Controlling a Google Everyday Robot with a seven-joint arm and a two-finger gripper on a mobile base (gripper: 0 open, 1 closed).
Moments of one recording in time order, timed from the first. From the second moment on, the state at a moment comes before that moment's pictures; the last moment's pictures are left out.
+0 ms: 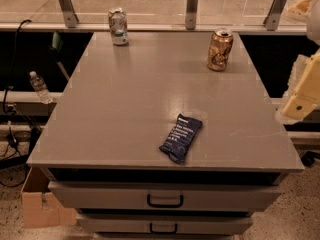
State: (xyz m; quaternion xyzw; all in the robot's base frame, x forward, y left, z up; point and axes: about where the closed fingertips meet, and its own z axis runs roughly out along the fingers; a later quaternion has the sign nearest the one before) arm 0.429 -0.198 1.032 -0.60 0.76 -0.09 0.23
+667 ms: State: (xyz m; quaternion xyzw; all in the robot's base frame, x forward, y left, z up) arm 0.461 -0.193 1.014 -0.59 0.76 -0.07 0.25
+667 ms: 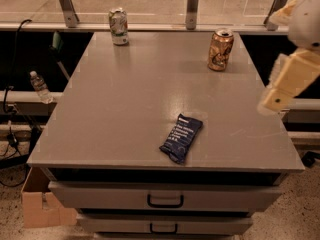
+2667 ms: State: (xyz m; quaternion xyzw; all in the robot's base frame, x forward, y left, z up) arm 0.739 -0.217 0.902 -0.36 0.83 0.12 0.41
